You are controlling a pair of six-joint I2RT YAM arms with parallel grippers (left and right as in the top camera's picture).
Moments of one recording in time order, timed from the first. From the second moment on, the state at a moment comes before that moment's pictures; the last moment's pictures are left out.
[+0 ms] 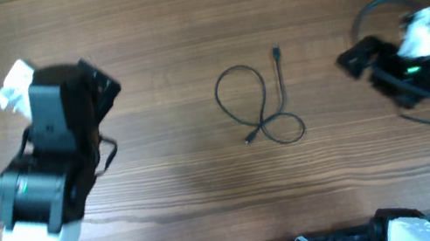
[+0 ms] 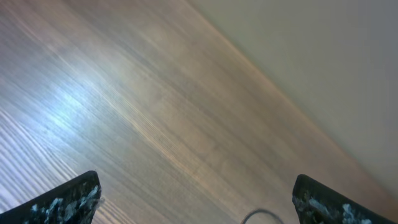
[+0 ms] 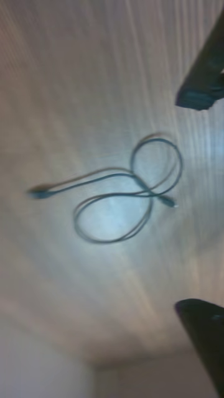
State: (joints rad) left arm -0.25 1.10 1.34 -0.98 -0.42 -0.87; right arm -0.16 1.18 1.15 -1.00 -0.45 0.47
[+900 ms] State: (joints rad) left arm -0.25 0.64 1.30 -1.39 -0.53 -0.87; right arm 0.64 1.70 0.89 -0.40 0.29 0.89
